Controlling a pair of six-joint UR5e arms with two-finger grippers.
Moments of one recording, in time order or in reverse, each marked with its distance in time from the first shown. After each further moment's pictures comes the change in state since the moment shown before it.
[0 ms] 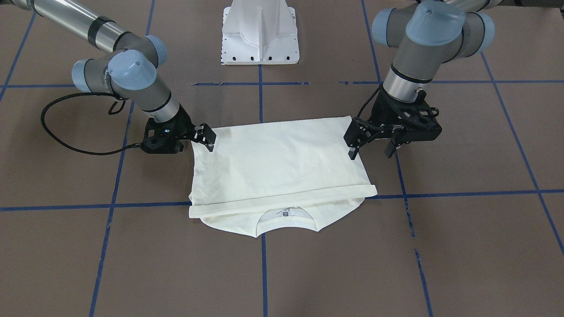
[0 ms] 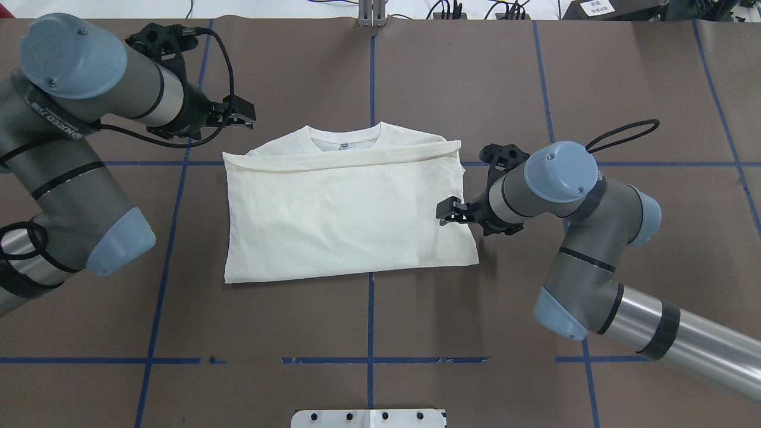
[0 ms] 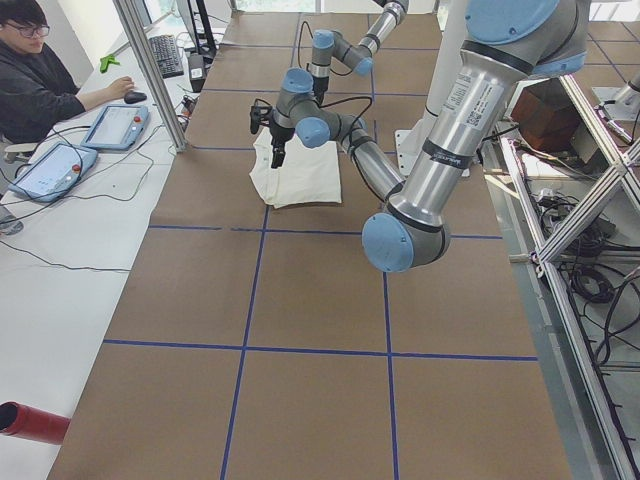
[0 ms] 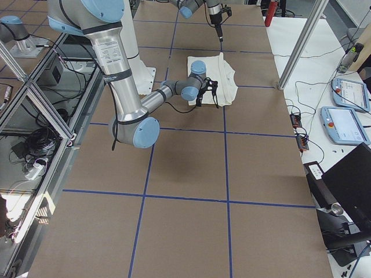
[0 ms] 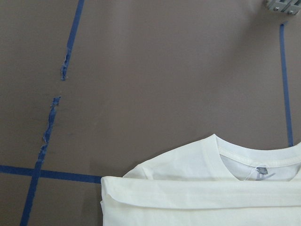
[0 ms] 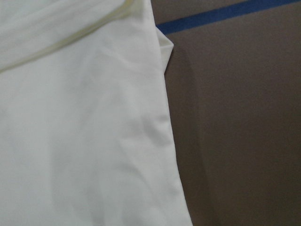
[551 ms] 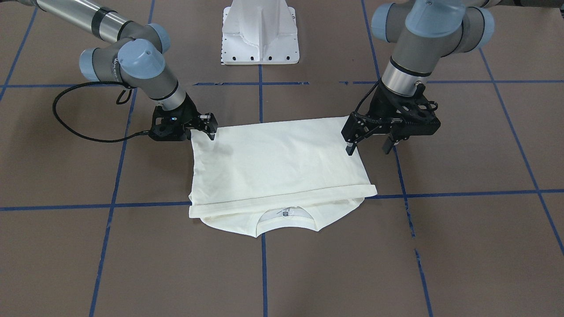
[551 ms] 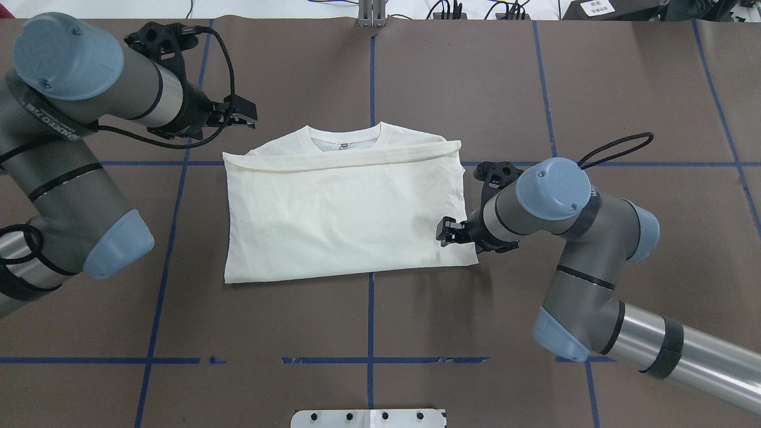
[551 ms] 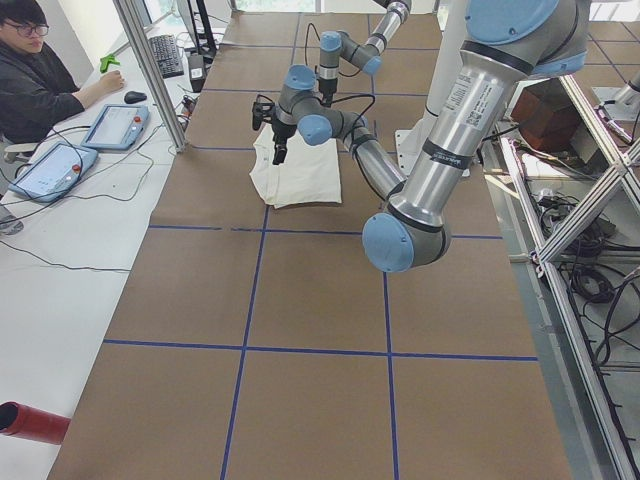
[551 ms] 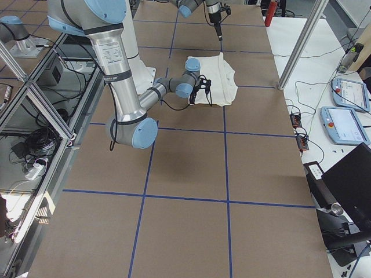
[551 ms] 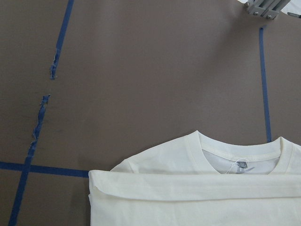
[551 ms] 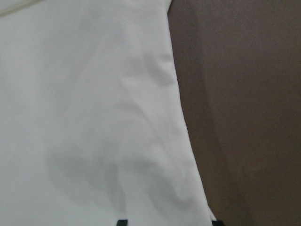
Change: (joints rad) left arm 0.002 0.001 -0.014 0.001 0.001 -0.002; right arm -0.047 -0.012 0.072 -0.105 0.000 0.006
